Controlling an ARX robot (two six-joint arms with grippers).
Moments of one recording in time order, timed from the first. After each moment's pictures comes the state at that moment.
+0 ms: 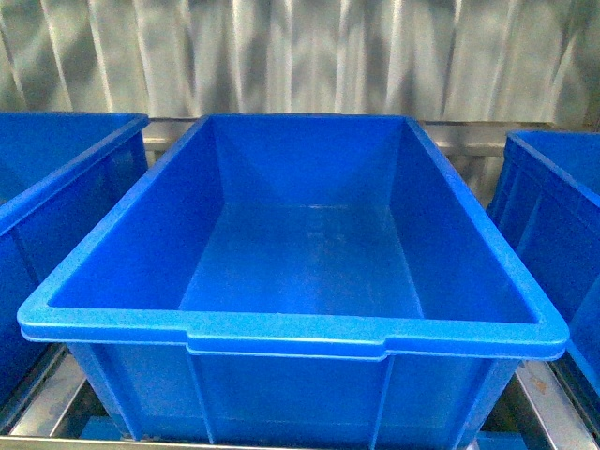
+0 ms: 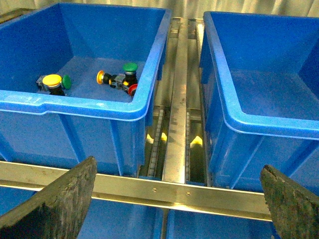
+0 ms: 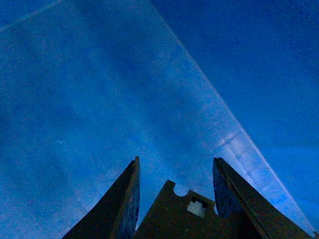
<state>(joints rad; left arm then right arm) 0.00 0.01 0.02 0.00 0.00 -0.01 -0.50 2.14 1.84 -0.39 0.21 0.19</state>
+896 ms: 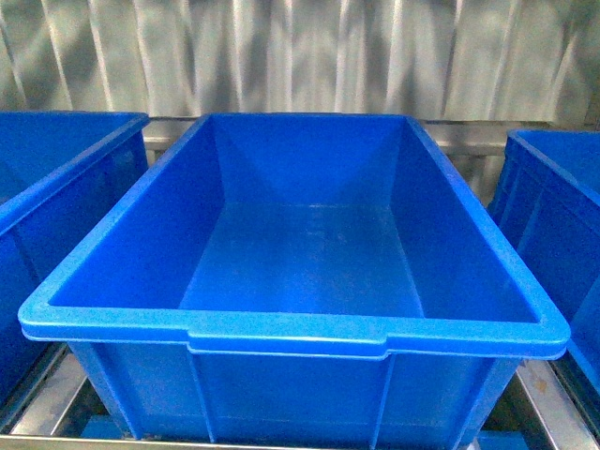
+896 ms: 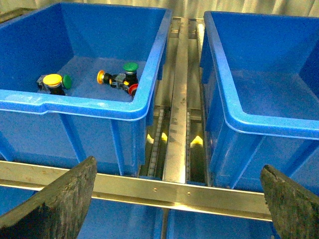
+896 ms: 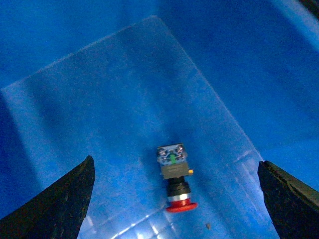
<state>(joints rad) 0.00 0.01 0.02 0.00 0.00 -0.01 -0.52 1.87 1.54 -0.20 0.09 0.19</state>
